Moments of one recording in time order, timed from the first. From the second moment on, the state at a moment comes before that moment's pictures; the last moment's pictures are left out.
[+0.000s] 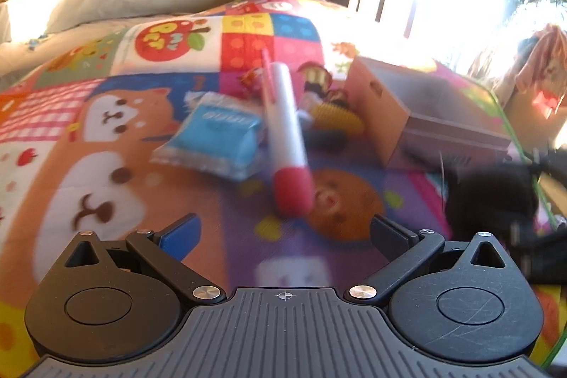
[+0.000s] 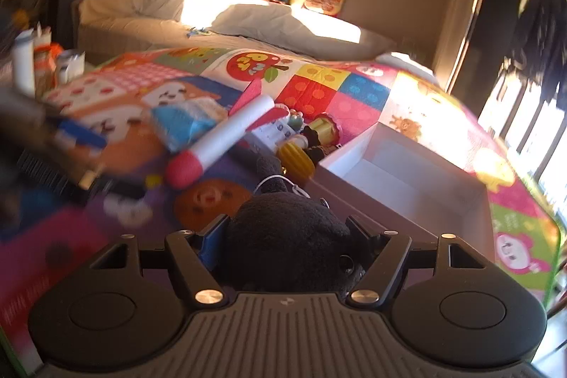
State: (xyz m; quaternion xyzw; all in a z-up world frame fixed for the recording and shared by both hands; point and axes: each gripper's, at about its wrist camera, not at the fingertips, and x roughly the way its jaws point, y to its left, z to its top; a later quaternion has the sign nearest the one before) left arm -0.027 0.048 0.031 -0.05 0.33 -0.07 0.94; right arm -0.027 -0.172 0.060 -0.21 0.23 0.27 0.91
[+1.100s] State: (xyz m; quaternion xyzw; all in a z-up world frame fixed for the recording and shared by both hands) left arm -0.005 0.009 0.019 -0.03 0.35 -0.06 0.93; right arm 0.039 -0.322 0.047 0.18 0.36 0.19 0.90
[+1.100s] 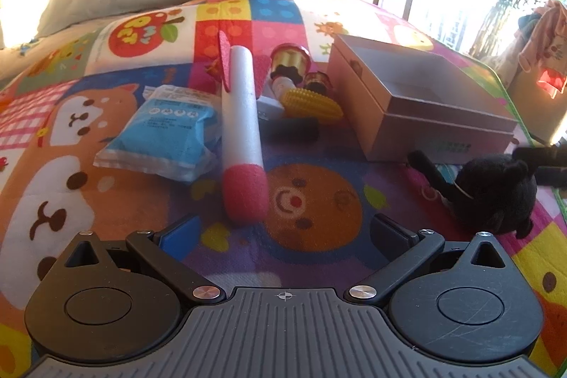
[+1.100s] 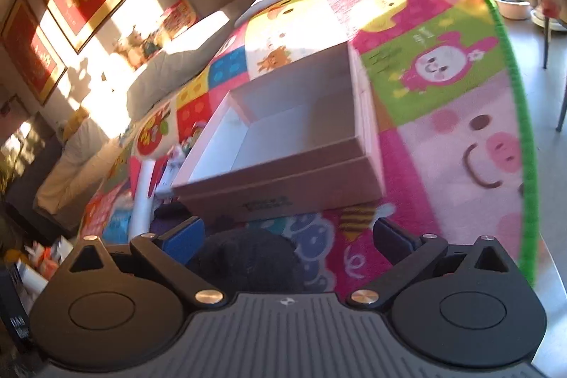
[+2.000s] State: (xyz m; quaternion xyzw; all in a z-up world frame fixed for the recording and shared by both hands) left arm -0.036 -0.003 0.026 0.03 0.34 -0.08 0.93; right arm -0.042 -0.227 0.065 -0.11 0.27 0.21 0.93
